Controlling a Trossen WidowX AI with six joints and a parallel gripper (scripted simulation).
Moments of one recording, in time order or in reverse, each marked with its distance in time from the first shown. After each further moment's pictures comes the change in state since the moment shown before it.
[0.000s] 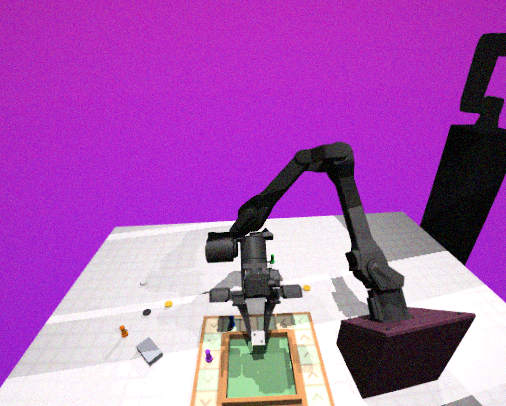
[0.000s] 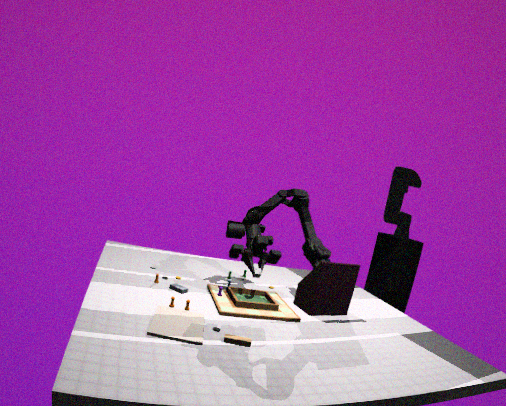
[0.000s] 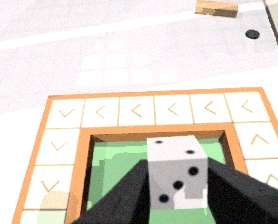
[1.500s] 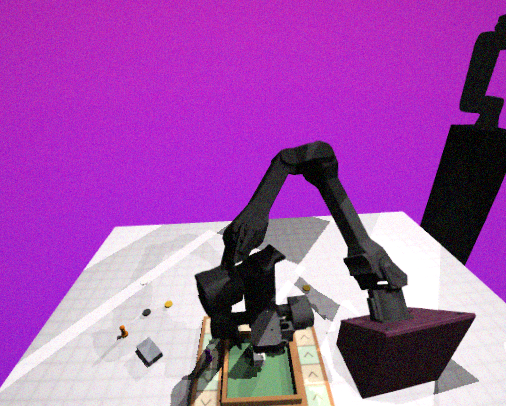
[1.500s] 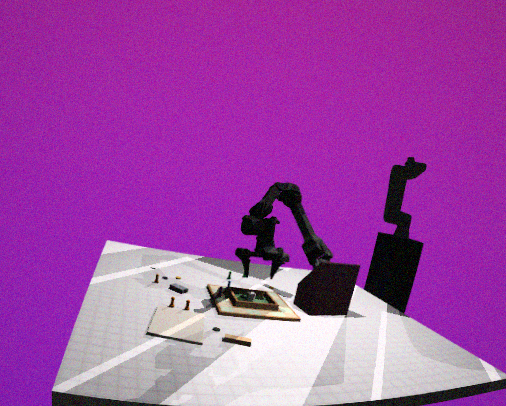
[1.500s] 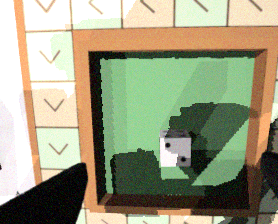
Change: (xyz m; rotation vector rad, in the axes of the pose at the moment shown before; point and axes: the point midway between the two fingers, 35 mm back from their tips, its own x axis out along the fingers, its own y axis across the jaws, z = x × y) arm 0.022 0.007 0.015 -0.007 0.778 0.052
